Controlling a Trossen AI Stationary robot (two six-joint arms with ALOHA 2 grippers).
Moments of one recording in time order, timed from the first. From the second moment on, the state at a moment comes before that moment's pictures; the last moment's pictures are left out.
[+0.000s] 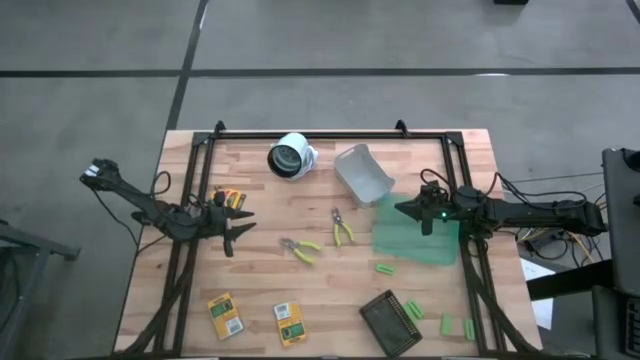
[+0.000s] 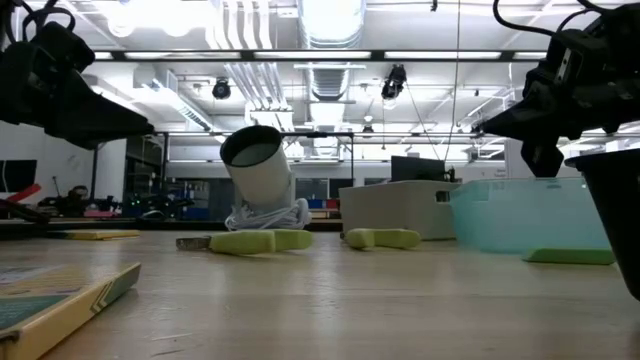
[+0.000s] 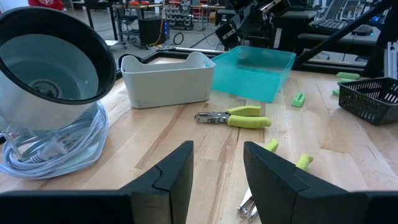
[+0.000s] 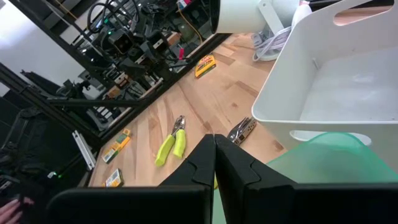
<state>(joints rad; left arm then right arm) -0.53 0.36 0.01 0.05 -0.78 -0.22 -0.12 0.36 0.01 0.19 0.03 0.70</state>
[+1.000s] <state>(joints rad) -0.53 0.36 0.17 -0.02 -0.56 -0.29 -0.12 0.36 0.01 0.19 0.03 0.70</state>
